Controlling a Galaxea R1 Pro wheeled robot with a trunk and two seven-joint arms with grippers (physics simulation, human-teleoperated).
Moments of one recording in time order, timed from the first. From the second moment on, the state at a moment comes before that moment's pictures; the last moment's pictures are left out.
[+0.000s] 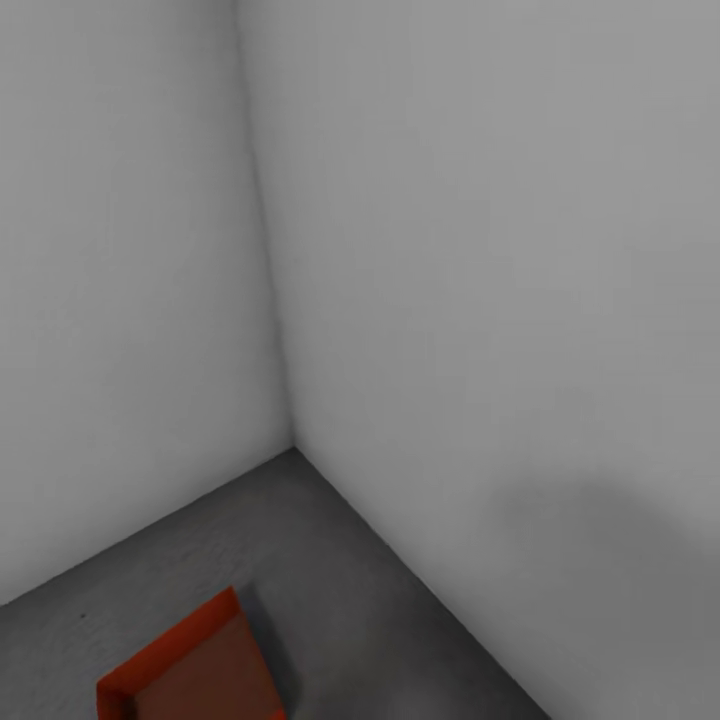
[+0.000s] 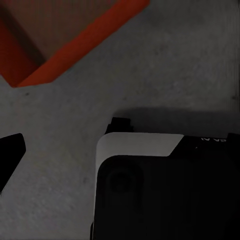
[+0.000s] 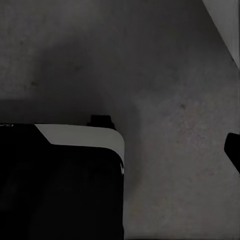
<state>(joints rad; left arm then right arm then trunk) -0.36 -0.02 0.01 0.00 0.06 0.02 0.11 -0.28 0.08 0.55 0.03 -0.45 -0.12 -0.23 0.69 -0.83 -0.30</state>
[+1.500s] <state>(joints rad) -0.36 -0.02 0.01 0.00 0.06 0.02 0.11 -0.28 0.07 0.55 0.03 -0.45 -0.12 -0.23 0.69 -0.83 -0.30</state>
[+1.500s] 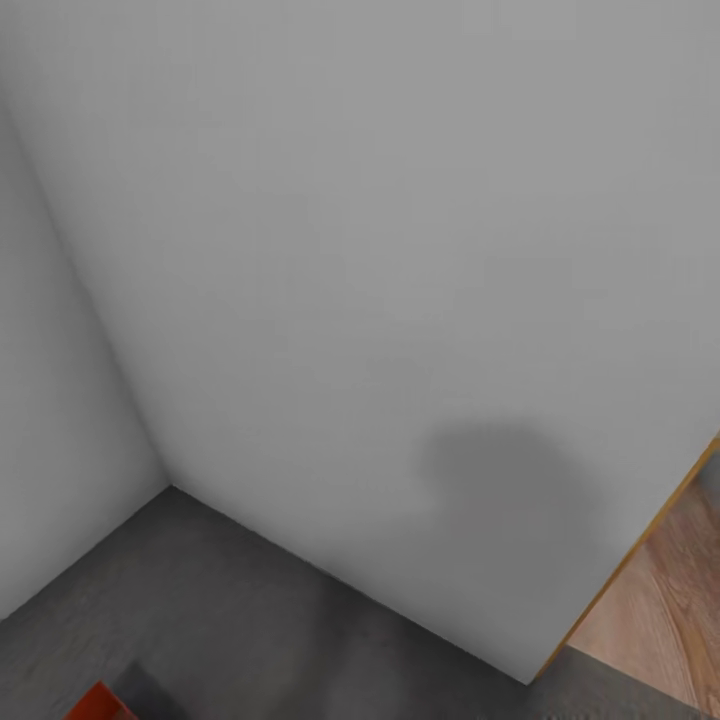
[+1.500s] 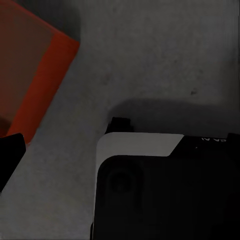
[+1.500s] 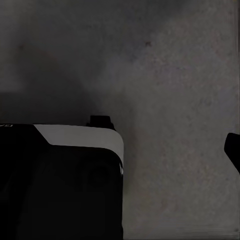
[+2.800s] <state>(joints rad) -0.36 -0.02 0.01 0.00 0.06 0.02 0.11 -0.28 0.08 0.55 0.03 -0.46 -0.11 -0.22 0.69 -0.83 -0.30</state>
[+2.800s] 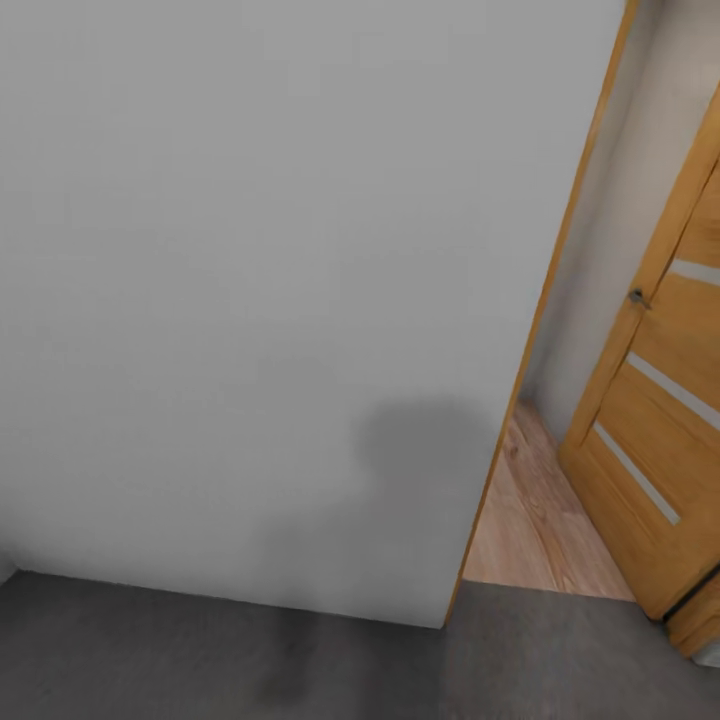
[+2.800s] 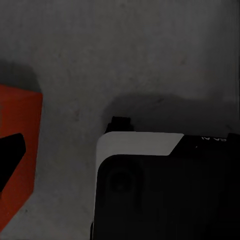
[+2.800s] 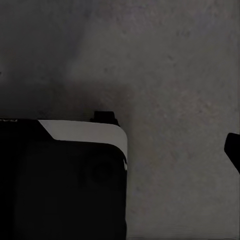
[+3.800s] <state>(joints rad) -0.36 -0.02 0.01 0.00 0.06 0.02 0.08 -0.28 0.07 0.55 0.03 -0.46 -0.07 -0.14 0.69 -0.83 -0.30</state>
